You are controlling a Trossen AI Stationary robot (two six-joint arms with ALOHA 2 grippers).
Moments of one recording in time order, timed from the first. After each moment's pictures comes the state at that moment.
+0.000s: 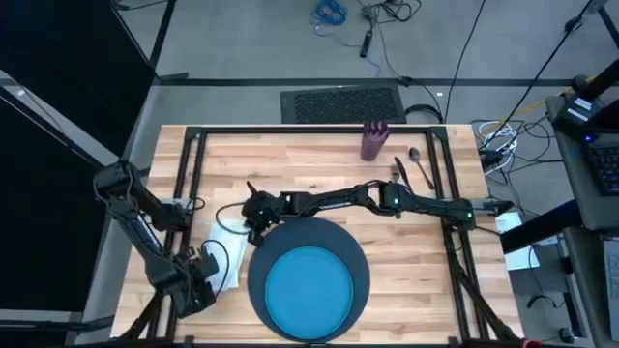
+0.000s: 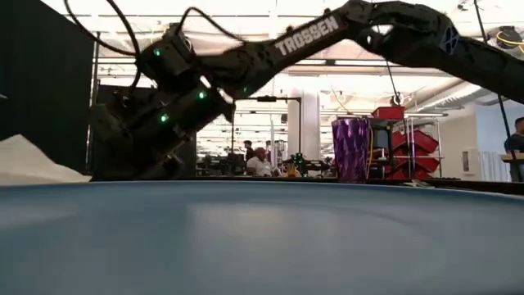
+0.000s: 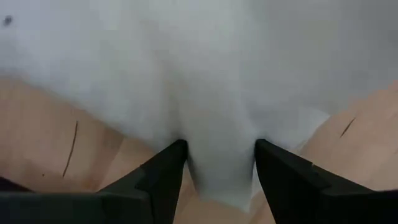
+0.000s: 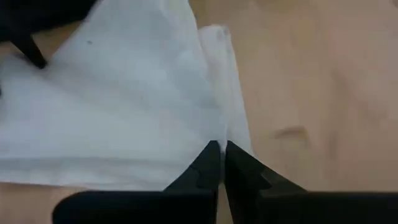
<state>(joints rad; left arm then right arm) -1.11 1.47 0.68 -0.77 -0.08 -1.62 -0.01 2.68 2.25 -0.25 -0.04 0.23</state>
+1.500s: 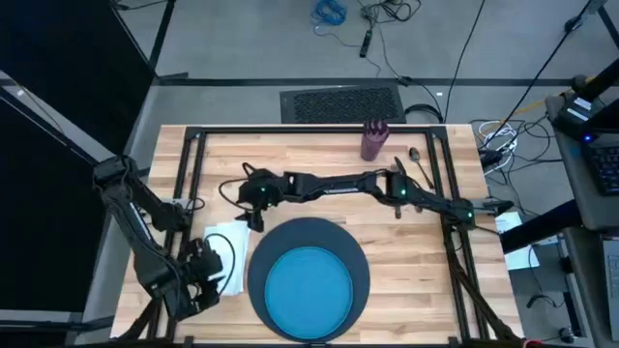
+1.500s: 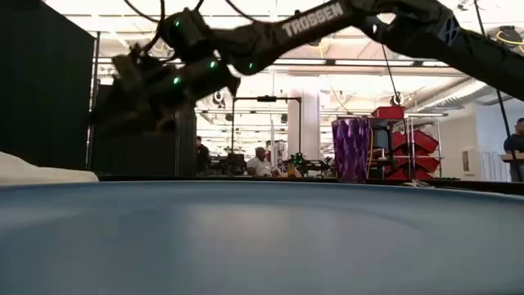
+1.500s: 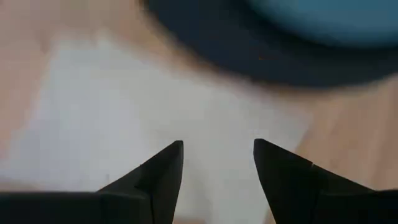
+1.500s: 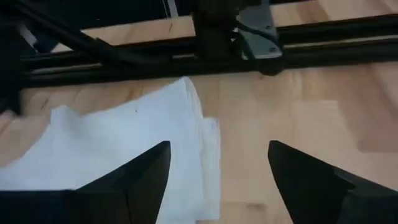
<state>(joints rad) -1.06 1.35 0.94 -1.07 -0.54 -1.41 -0.09 2.55 2.25 -0.25 -0.24 0.05</state>
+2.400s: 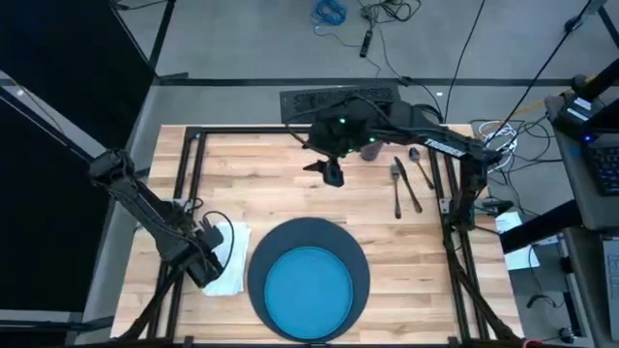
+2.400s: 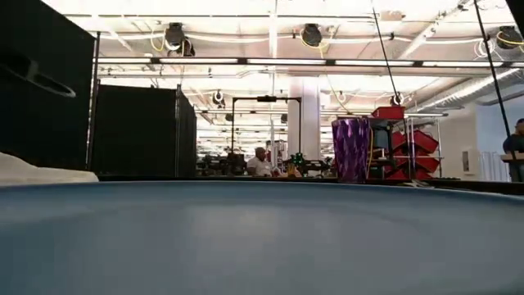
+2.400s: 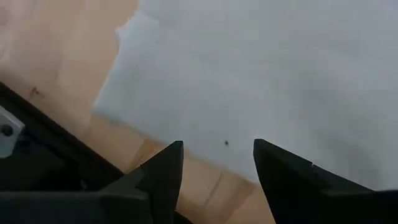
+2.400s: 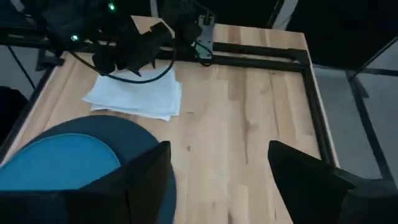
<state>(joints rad) -0.83 1.28 0.63 -1.05 -0.11 -1.41 -0.17 1.84 2.25 -1.08 -0.13 -0.20</state>
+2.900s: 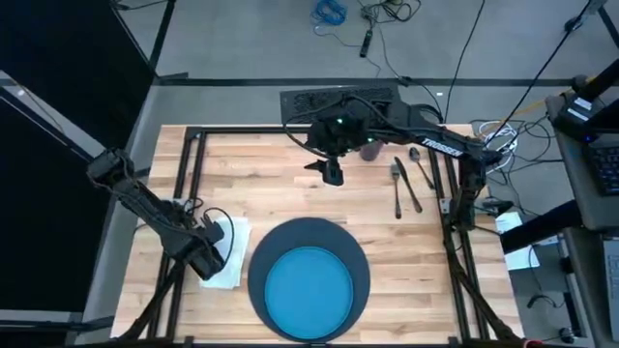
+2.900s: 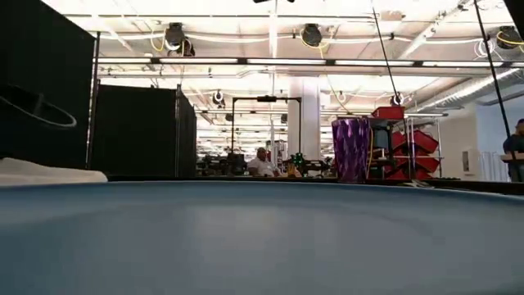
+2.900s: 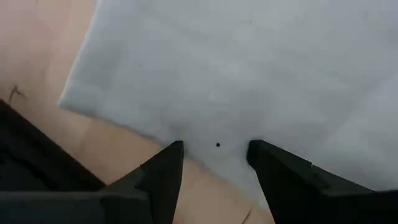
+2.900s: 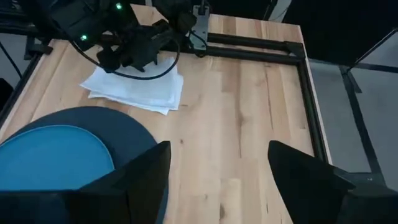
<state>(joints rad) -0.77 1.28 0.53 -0.96 -0.14 -1.43 -0.20 1.86 2.25 -1.09 -0.13 -0.23</state>
